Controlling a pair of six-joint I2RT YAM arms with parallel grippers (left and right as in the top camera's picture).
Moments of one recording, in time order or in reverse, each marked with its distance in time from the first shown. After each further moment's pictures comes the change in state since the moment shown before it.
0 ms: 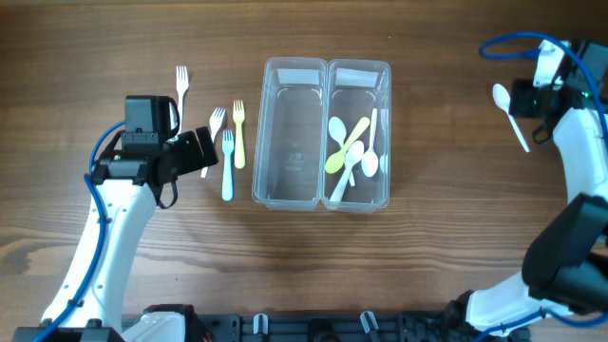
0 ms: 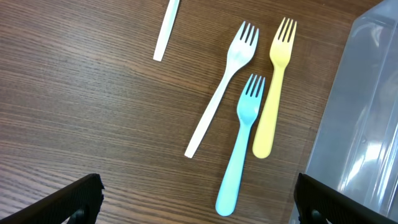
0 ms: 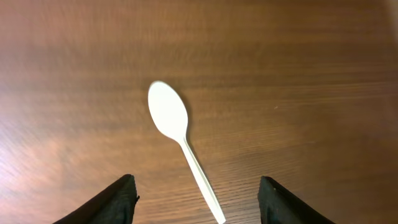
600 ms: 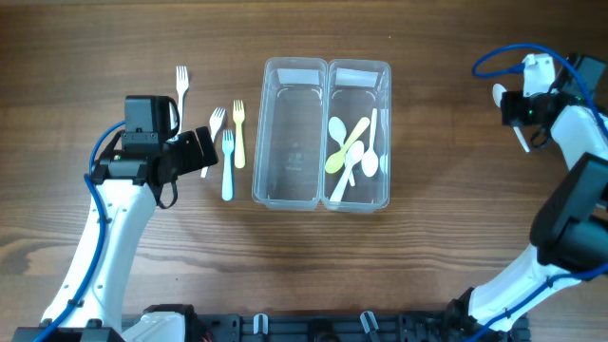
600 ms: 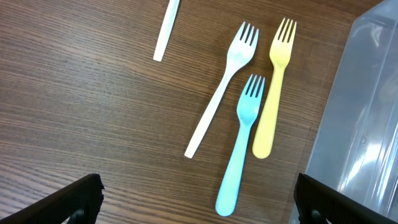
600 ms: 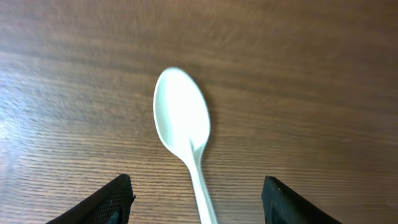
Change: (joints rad) left arm 0.000 0.000 0.000 0.000 0.000 0.000; right arm -0.052 0.207 0.000 0.142 -0.159 -0.160
